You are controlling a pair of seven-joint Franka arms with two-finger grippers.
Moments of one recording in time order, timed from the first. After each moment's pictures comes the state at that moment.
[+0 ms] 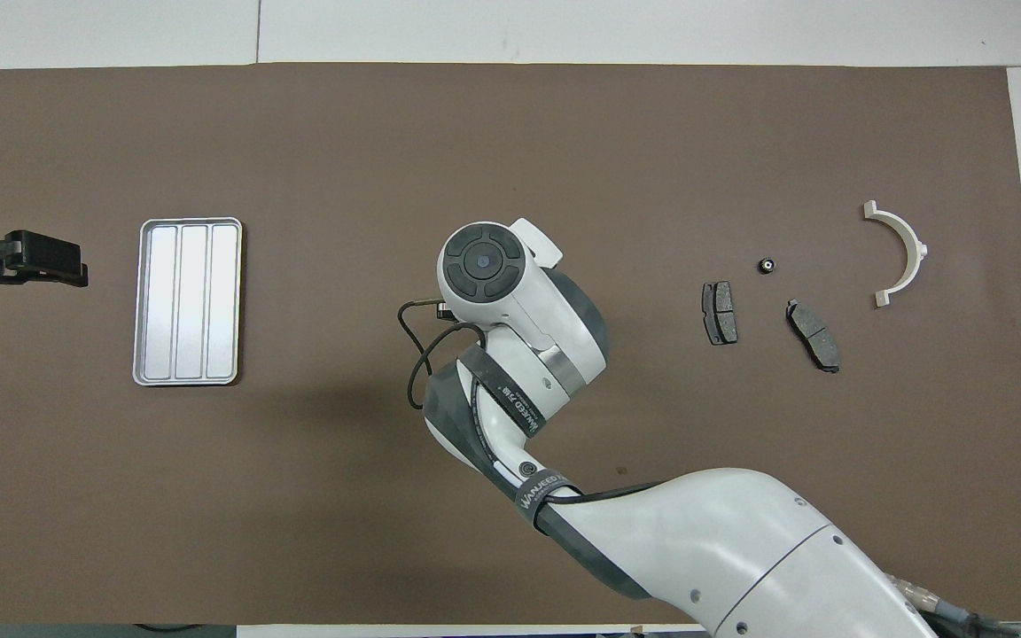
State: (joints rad) left arm 0.03 -0.04 -0.06 -1.69 0.01 1.67 -0.08; right arm 0.55 0.60 0.11 -1.54 -0.07 2.15 0.68
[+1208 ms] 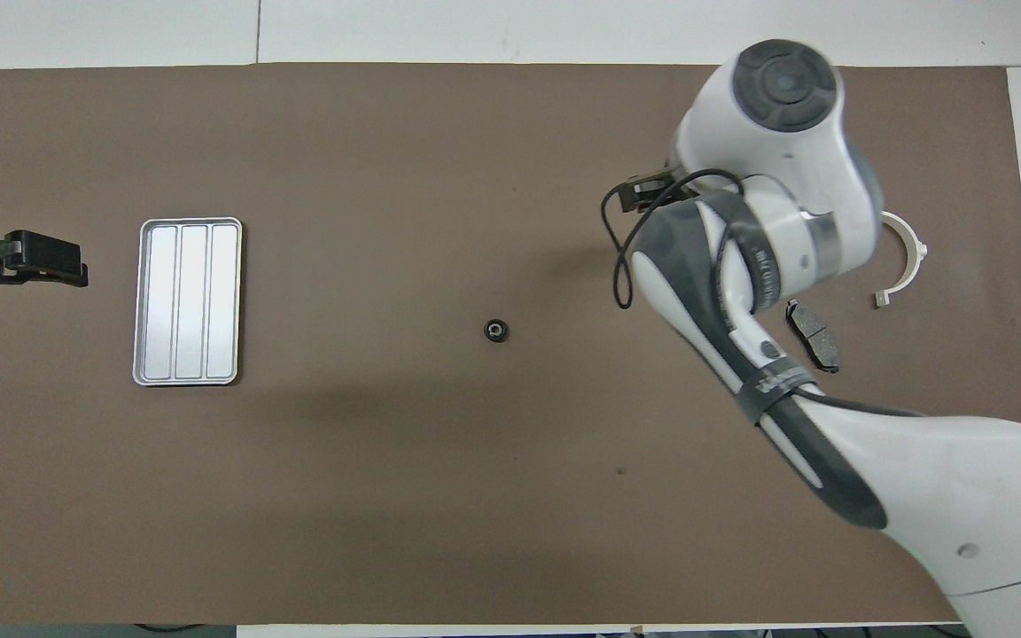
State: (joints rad) left arm 0.03 -0.04 -0.06 -1.69 0.01 1.67 -0.08; right arm 0.16 0.45 0.08 -1.47 -0.12 2.00 0.08
